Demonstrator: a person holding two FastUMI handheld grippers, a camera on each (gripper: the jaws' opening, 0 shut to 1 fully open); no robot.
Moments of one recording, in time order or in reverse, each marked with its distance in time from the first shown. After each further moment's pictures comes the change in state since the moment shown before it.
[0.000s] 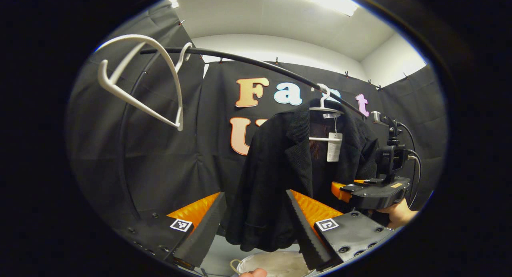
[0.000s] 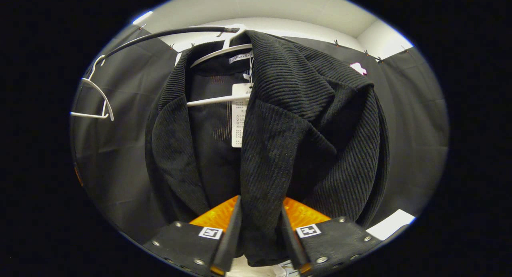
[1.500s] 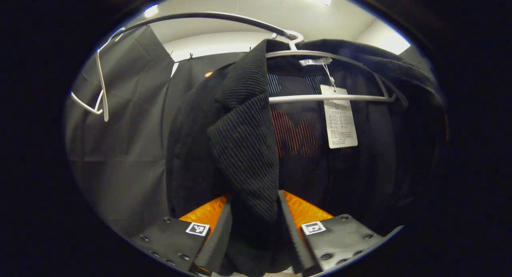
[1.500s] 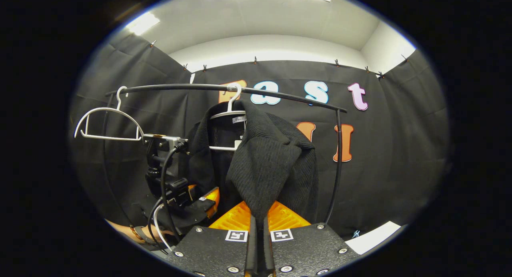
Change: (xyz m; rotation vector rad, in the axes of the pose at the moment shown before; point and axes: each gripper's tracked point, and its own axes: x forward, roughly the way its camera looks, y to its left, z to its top) left arm 0.186 -0.091 -0.053 0.104 -0.068 -0.032; right arm -0.129 -0.038 0.074 -0.005 -0.120 0.089
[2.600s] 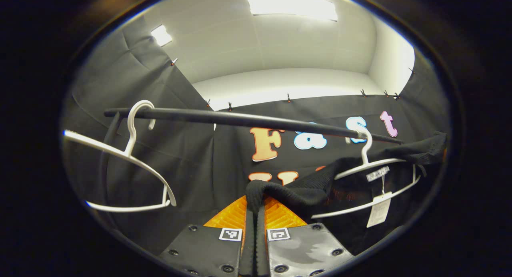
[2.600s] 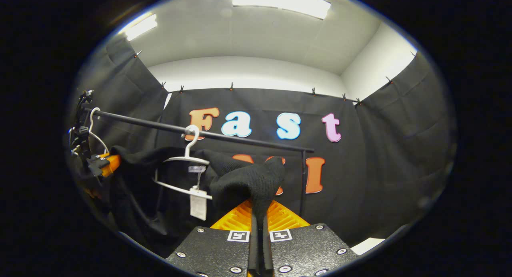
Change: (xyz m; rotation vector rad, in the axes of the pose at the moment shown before) left arm -0.045 0.139 0.220 0.071 -0.283 0.253; right arm 0.009 -0.106 0.127 -0.090 -0.237 -0.241
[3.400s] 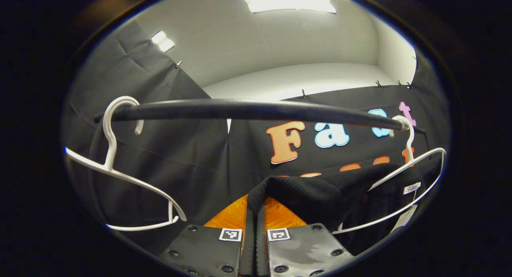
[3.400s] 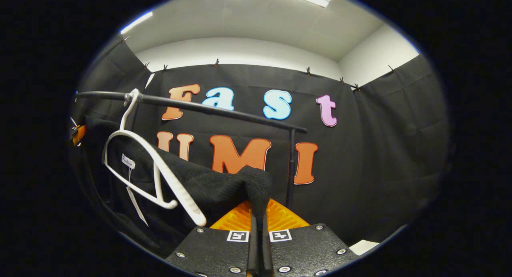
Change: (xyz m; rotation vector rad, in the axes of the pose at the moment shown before) left arm 0.054 0.032 -0.027 0.068 0.023 0.108; right arm 0.117 -0.041 -0.121 0.008 0.181 -0.016
